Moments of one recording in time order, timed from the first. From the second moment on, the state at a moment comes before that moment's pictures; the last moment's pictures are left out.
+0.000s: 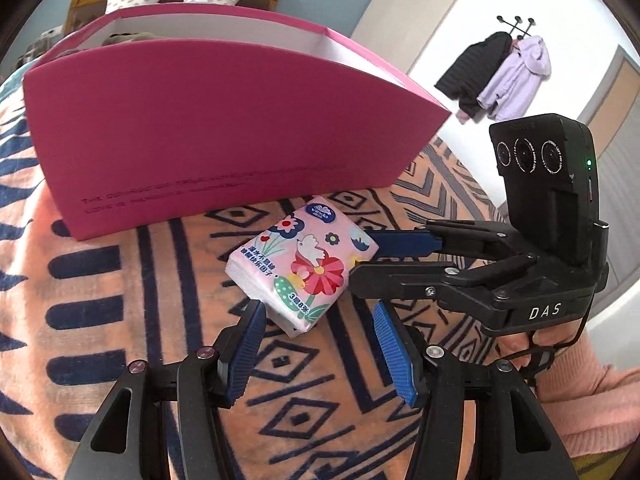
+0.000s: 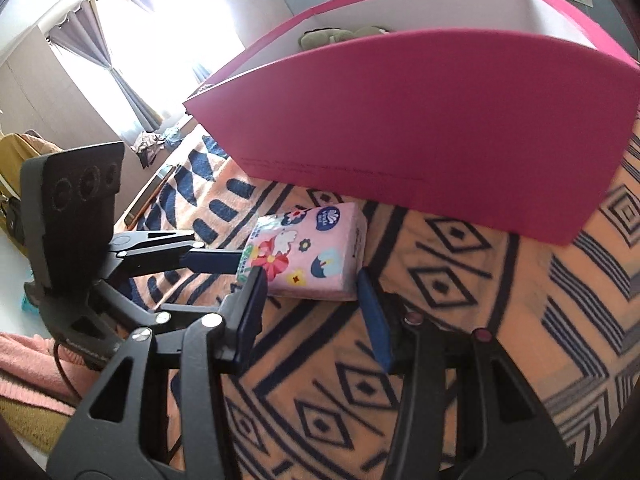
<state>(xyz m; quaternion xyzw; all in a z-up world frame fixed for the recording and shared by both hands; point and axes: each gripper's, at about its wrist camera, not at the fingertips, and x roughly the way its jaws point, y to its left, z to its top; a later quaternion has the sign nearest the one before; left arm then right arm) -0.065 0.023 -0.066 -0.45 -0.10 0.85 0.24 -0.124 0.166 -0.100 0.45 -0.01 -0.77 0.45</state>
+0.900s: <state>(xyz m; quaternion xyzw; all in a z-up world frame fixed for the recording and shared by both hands) -0.071 -0.001 -0.061 -0.45 -0.12 0.86 0.21 -0.141 0.166 -0.099 0.45 -0.03 -0.78 0.43</state>
